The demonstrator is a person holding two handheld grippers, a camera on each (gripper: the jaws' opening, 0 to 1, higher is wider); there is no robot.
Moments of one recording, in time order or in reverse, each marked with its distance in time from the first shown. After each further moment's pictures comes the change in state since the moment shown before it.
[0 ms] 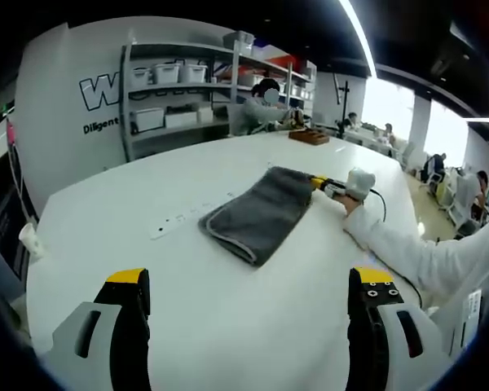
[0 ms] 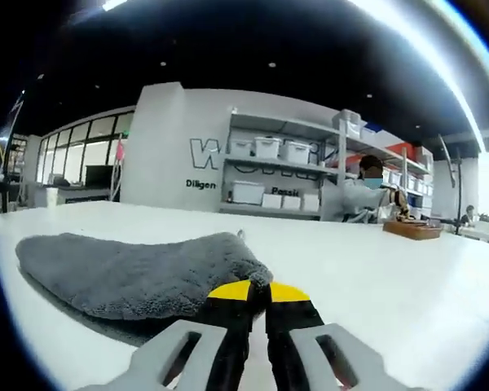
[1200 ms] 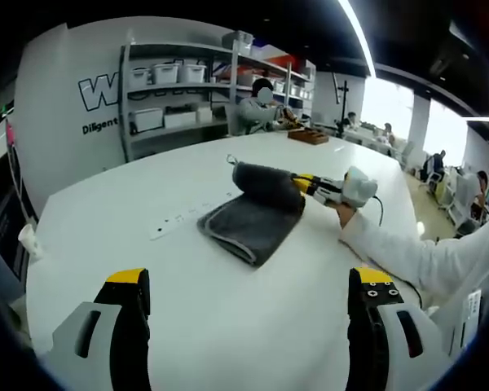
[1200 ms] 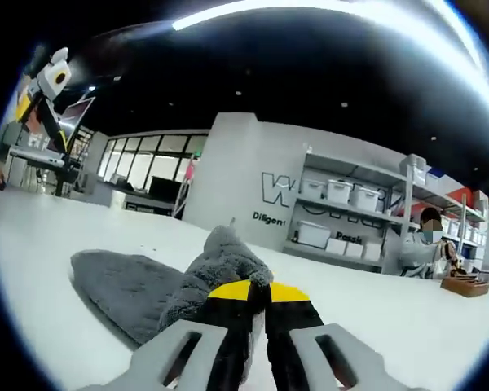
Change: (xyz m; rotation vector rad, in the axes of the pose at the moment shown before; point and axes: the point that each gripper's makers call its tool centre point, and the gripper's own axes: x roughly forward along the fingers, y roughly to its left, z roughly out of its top) left arm 0.001 -0.003 -0.001 0.004 0.001 -0.004; right arm -0.018 0.125 0.053 -0.143 -0.218 0.347
